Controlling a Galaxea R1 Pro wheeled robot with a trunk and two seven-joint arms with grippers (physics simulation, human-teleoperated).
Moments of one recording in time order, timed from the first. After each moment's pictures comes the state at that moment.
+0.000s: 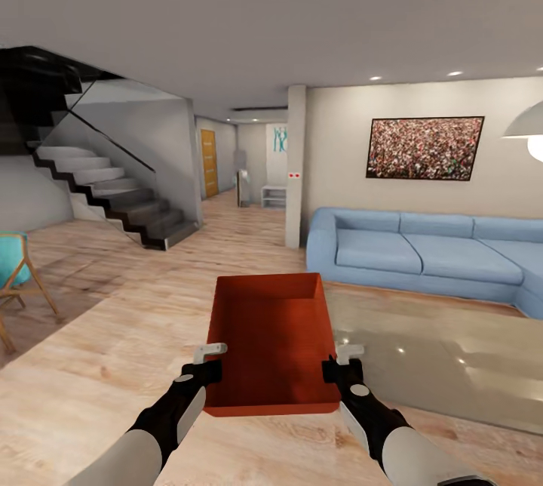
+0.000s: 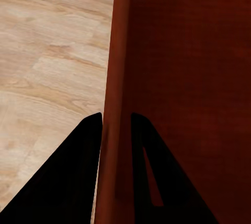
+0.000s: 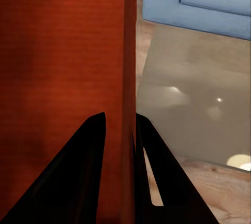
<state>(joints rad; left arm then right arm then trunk) -0.62 -0.10 -0.08 -0.45 0.15 0.12 0.17 -0.67 0.09 0.11 -0.27 0.02 -0.16 -0.16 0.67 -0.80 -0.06</state>
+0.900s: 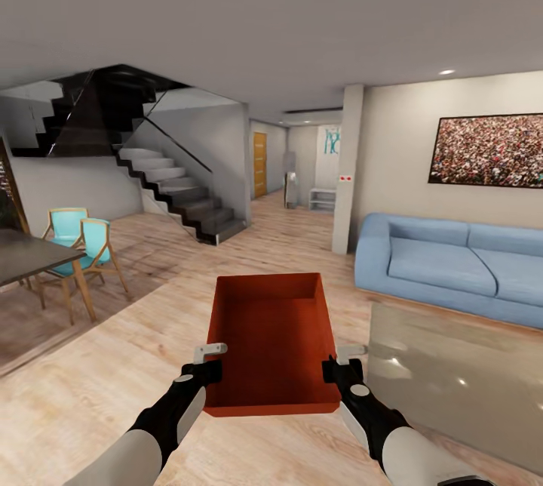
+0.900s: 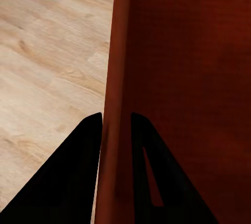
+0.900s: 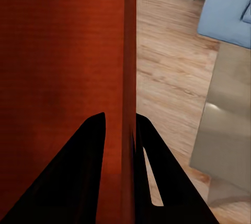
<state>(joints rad) -0.62 -0.10 -0.08 -0.45 0.15 0.12 0.17 -0.67 0.09 0.10 -0.27 0.02 -0.16 -0.15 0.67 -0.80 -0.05</state>
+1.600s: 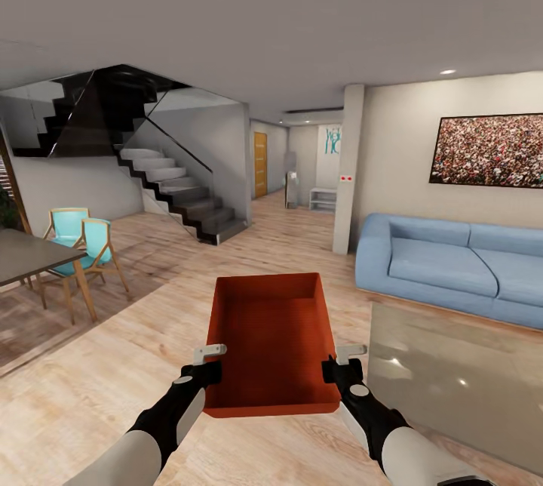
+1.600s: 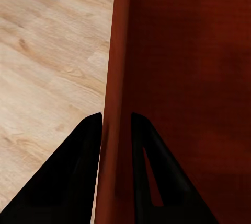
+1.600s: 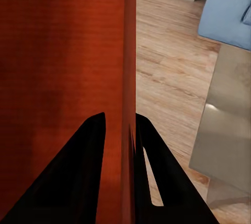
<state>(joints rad) -0.62 -0.10 -0.08 -0.43 0.15 0.11 0.17 -0.67 0.09 0.11 -0.27 0.03 -0.16 -0.16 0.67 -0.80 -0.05</state>
